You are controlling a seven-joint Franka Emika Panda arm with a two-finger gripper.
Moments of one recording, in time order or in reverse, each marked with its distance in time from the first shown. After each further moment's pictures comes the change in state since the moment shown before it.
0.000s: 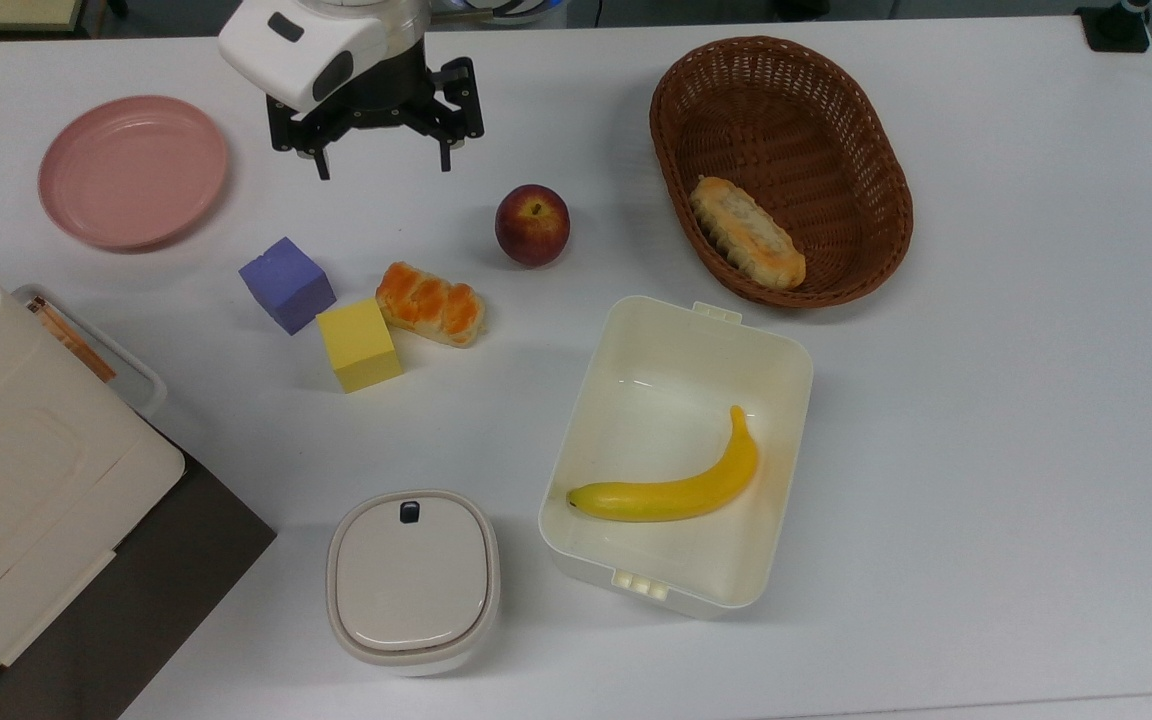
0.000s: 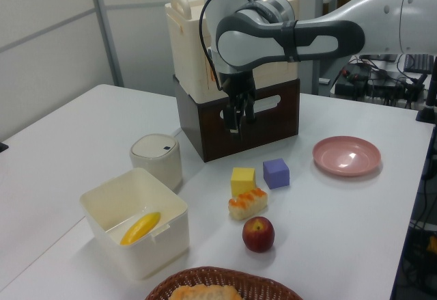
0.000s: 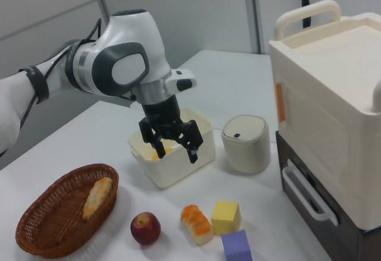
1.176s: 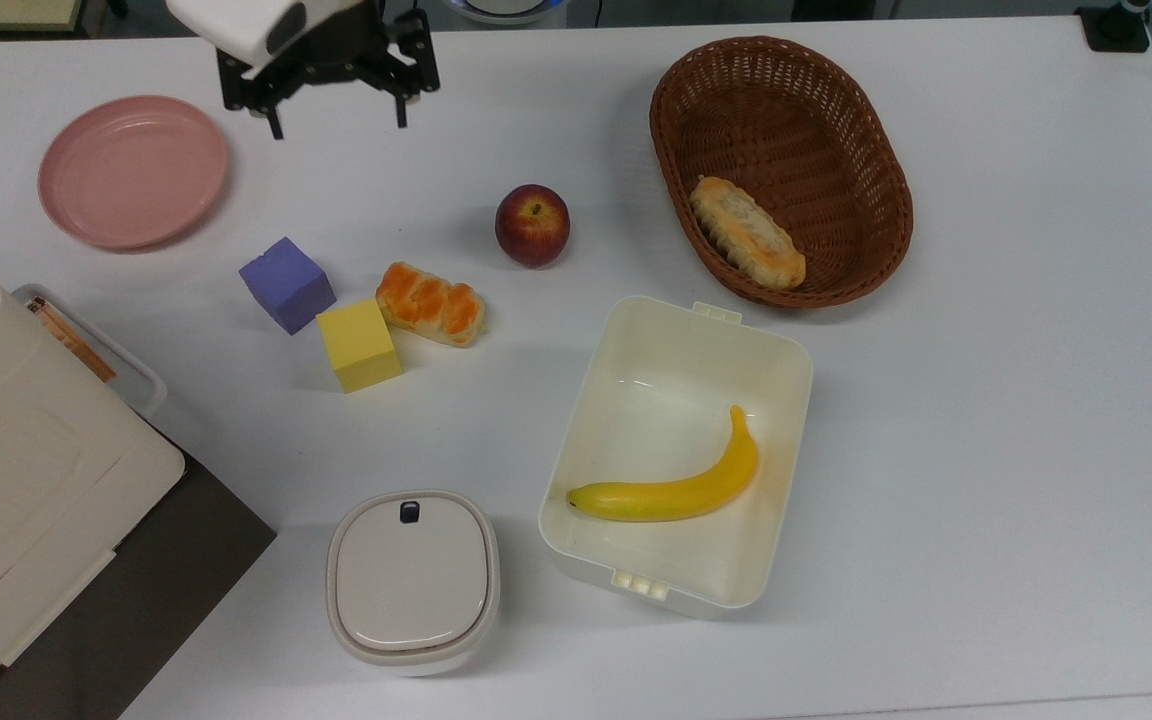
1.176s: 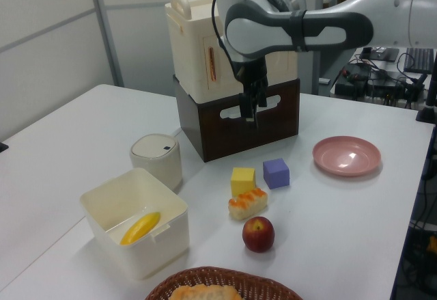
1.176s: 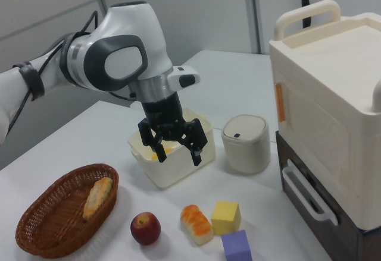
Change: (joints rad) arm 0.083 -0.045 -0.148 0.000 0.000 -0.062 -0.121
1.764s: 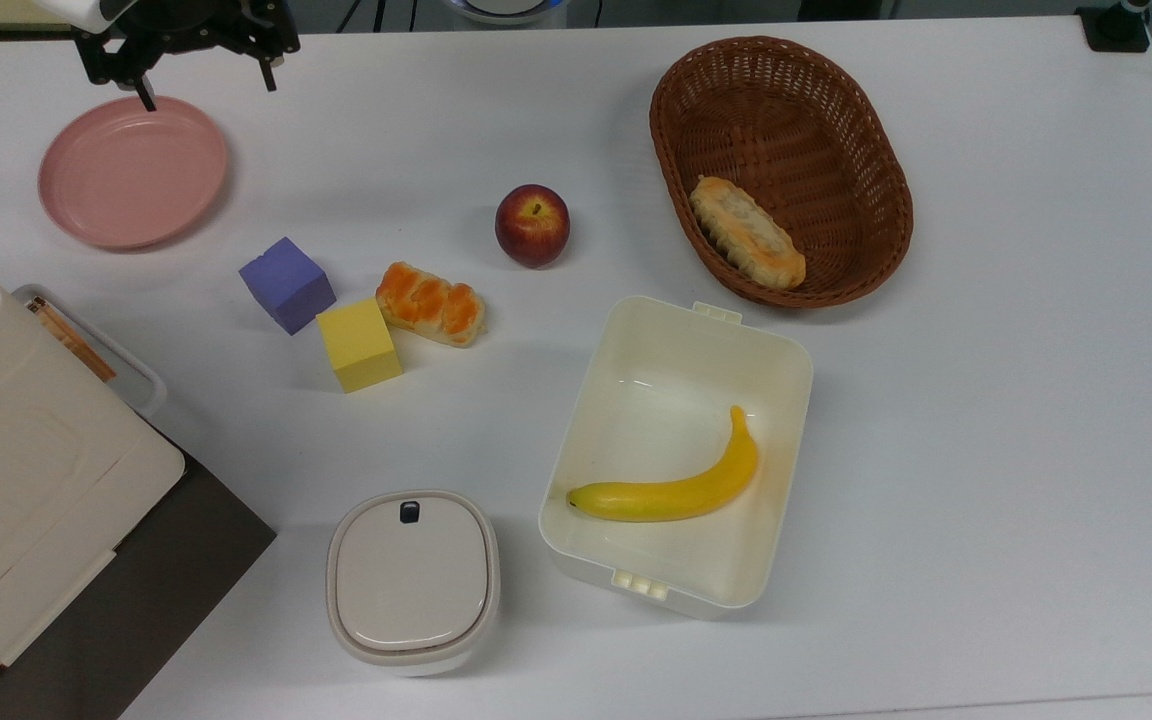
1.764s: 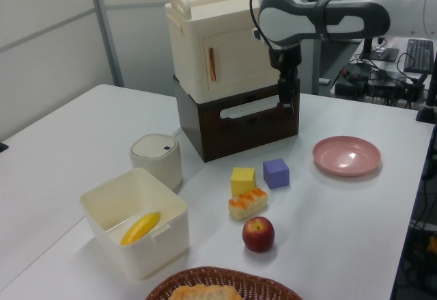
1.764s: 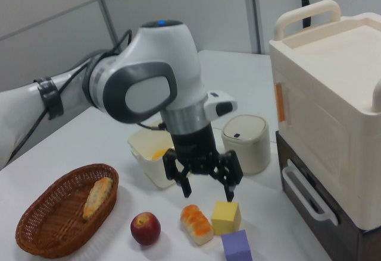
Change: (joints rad) arm -0.153 -0.055 -0.038 -0.117 0.000 0.068 -0.265
